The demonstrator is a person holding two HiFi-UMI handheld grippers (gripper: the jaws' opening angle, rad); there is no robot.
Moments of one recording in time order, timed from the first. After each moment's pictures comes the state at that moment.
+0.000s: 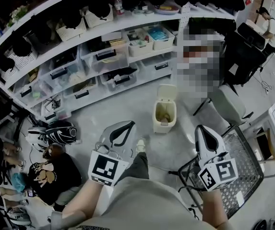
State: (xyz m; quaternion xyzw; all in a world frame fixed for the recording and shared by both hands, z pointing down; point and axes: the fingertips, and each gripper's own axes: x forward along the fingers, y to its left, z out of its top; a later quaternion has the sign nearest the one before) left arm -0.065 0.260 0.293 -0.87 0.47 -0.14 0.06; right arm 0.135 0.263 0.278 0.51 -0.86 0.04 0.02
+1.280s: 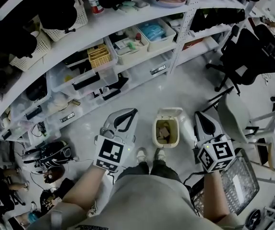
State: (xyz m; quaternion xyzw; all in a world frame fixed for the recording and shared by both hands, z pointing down) left arm -0.105 -0.164 0.365 -0.90 0.40 -0.19 -0.01; right arm 0.090 -0.152 0.357 0.55 -0.82 0.12 0.11
